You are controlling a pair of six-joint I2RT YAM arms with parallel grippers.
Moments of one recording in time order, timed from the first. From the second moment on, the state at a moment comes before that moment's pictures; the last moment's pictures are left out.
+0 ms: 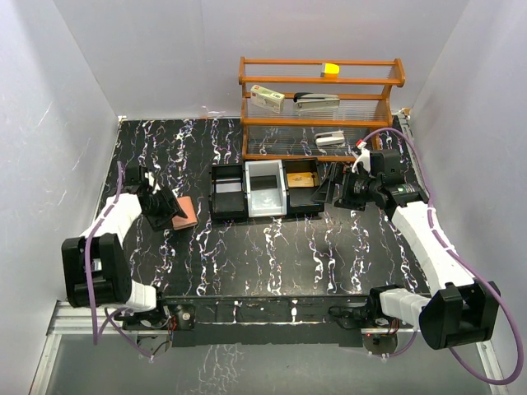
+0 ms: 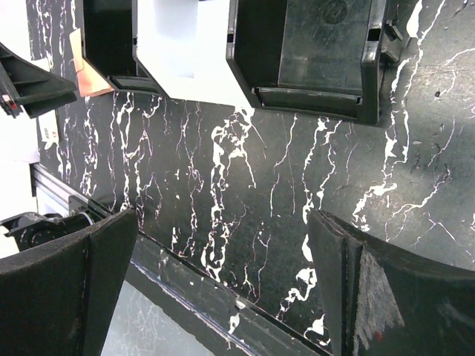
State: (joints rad) left arm 0.11 1.43 0.85 -0.64 0.27 -0.43; right arm 0.13 1.14 0.98 -0.63 -0.52 0.40
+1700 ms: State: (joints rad) left arm -0.13 1.32 0.63 -0.50 0.38 -0.50; right arm 0.17 1.09 0.78 -0.50 -0.62 0.57
